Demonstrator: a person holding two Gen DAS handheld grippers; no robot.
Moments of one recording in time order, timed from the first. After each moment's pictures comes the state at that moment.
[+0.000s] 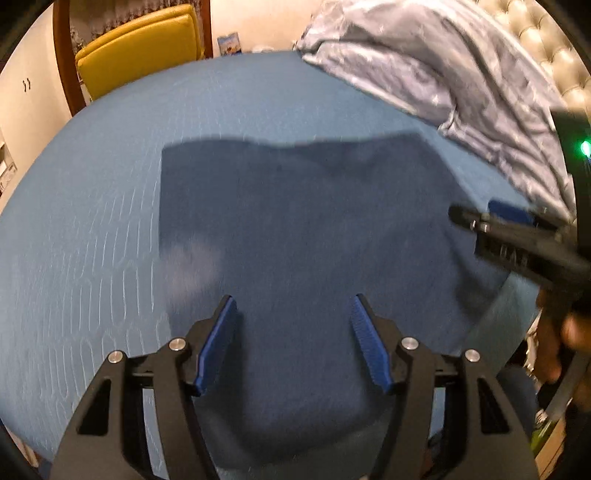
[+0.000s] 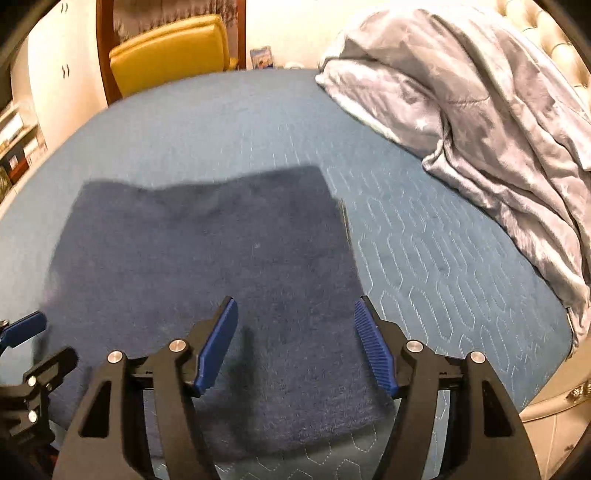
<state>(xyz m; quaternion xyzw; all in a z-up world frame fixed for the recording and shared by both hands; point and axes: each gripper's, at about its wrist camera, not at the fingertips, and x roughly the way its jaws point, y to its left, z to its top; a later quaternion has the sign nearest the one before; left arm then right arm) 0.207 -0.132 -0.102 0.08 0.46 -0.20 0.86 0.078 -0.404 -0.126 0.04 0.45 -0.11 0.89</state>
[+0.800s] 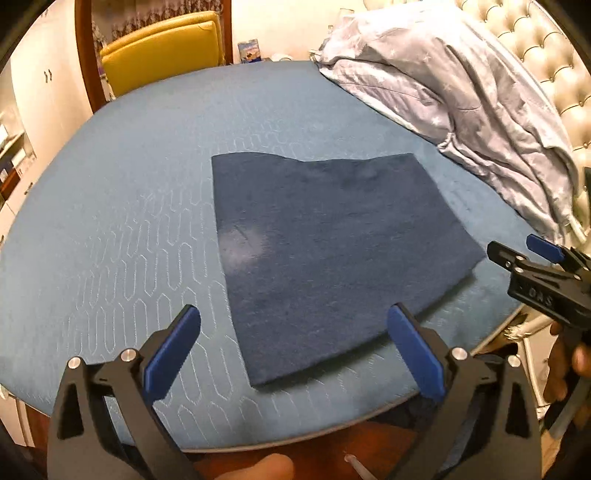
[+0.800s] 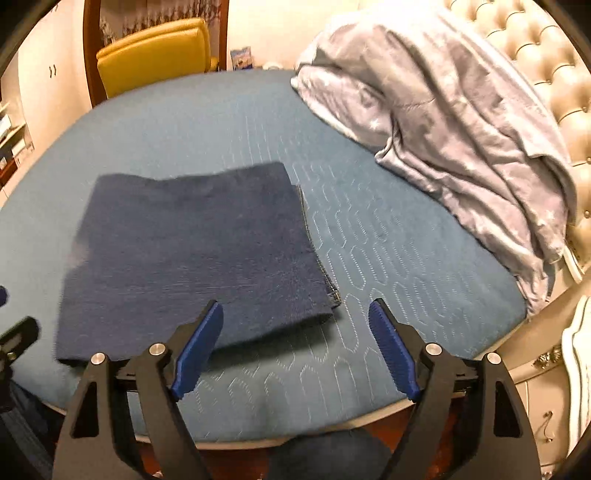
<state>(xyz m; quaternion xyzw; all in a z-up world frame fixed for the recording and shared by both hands) 0.152 -0.088 -0.033 0.06 0.45 -0.19 0.87 0.006 -0.374 -0.062 0.04 0.45 -0.16 0.88</state>
